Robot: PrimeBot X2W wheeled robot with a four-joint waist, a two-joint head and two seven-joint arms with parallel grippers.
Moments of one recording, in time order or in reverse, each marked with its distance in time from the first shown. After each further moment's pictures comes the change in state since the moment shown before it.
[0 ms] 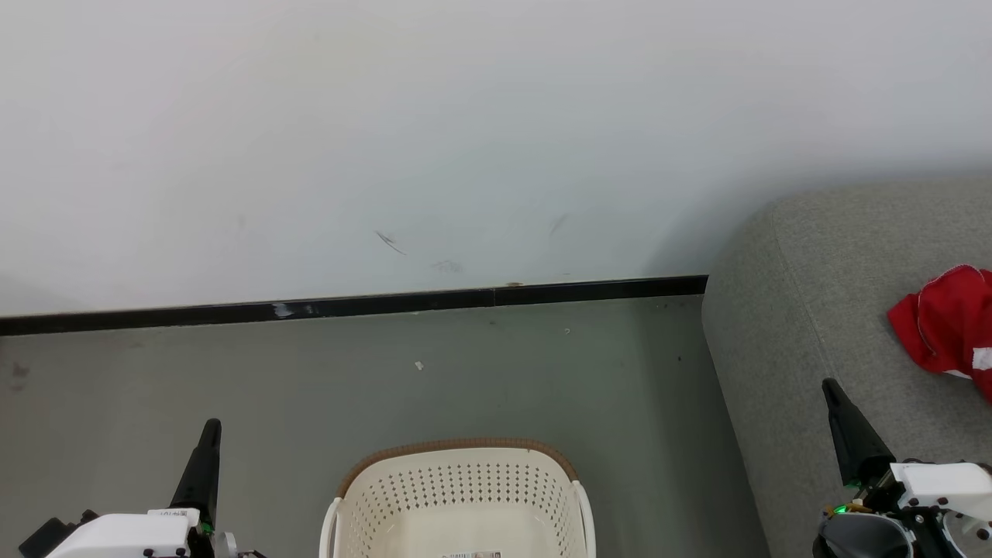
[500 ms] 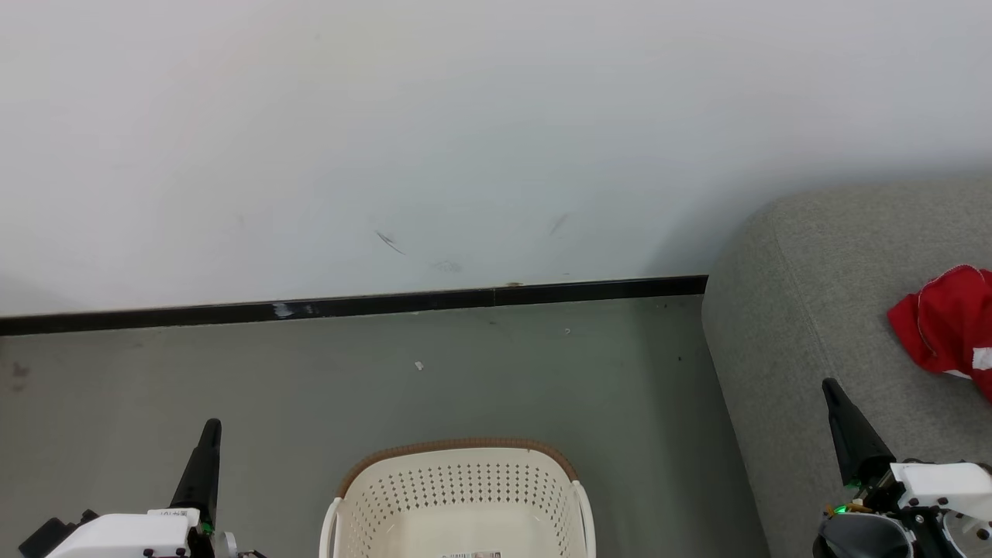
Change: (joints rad) left arm 0.000 0.000 0.000 0.000 0.000 0.000 0.000; right arm 0.000 0.000 0.000 0.000 0.000 0.000 0.000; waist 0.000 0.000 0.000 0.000
